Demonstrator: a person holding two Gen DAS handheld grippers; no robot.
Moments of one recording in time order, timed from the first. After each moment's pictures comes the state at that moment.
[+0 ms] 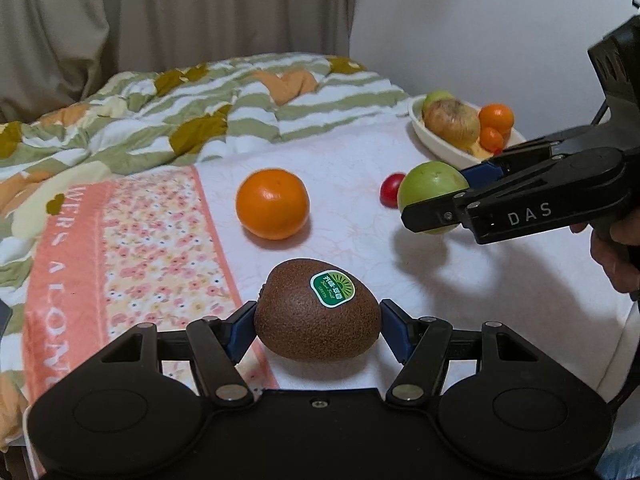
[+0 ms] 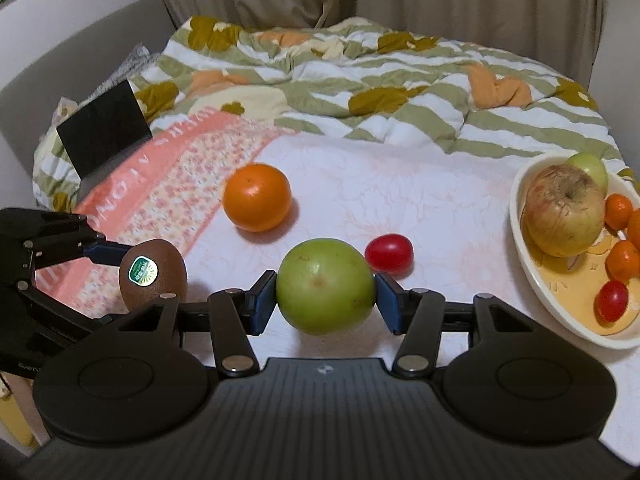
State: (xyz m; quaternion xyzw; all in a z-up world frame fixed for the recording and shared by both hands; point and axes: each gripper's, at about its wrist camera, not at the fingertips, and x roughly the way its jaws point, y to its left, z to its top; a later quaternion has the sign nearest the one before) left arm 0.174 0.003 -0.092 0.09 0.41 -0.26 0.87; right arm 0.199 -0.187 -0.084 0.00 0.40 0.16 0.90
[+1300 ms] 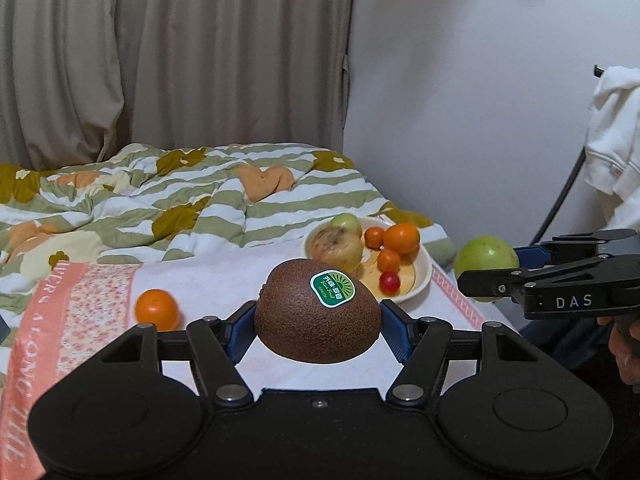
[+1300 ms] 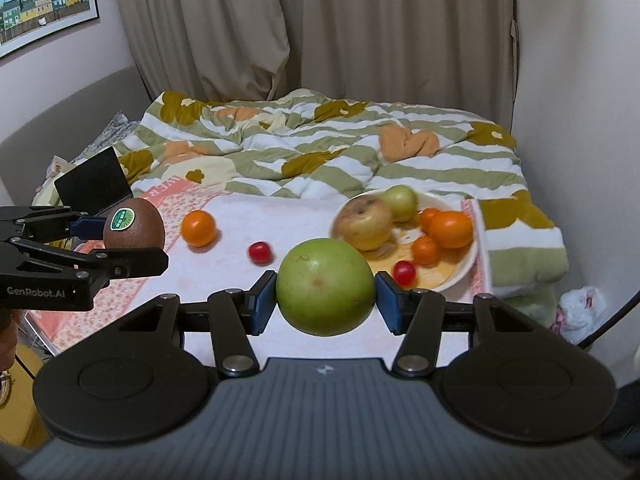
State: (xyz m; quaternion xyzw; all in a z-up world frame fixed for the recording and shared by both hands) left arm 0.087 -0.140 0.013 0.03 0.31 -0.22 0.92; right arm 0.067 -0.364 0.011 0.02 0.32 0.11 0.94
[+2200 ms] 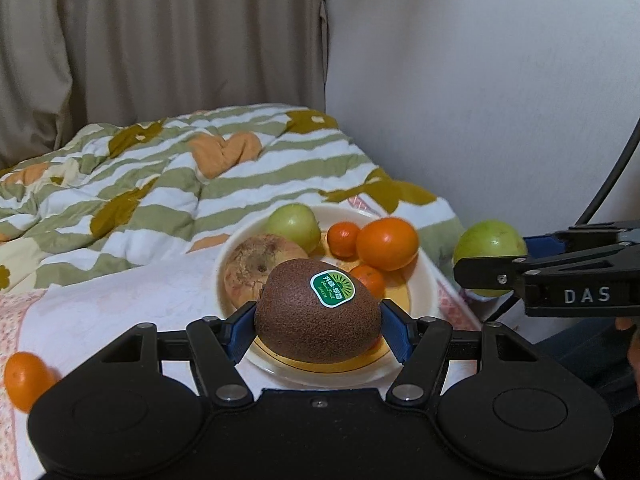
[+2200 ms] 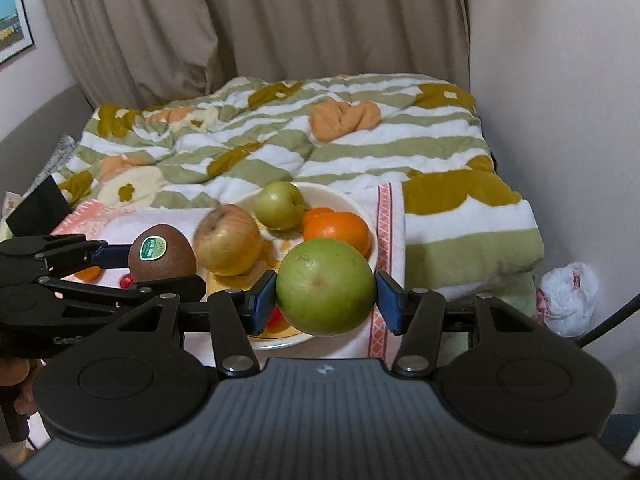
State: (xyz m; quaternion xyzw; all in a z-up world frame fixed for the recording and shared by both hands) left arm 0.214 -0.271 -0.062 0.07 0.37 -0.24 0.90; right arm 0.186 -0.475 -0.053 0.07 0.36 0.06 0.93
